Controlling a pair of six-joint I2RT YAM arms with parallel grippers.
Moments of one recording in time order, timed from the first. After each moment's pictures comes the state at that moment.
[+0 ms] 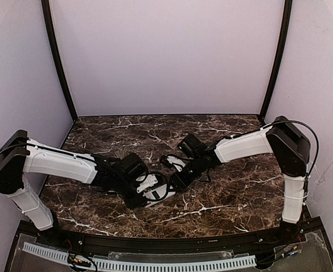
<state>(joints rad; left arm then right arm) -1.00 1.62 0.90 -0.44 -0.03 0.13 0.87 2.00 1.24 -0.32 -0.45 0.06</state>
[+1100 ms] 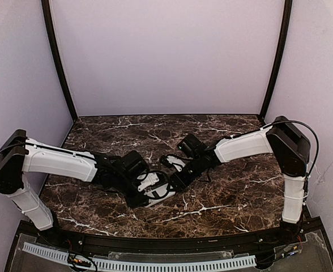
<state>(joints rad) -1.00 1.62 0.93 -0.47 0.01 0.13 0.87 2.00 1.24 -0.32 -0.45 0.06</state>
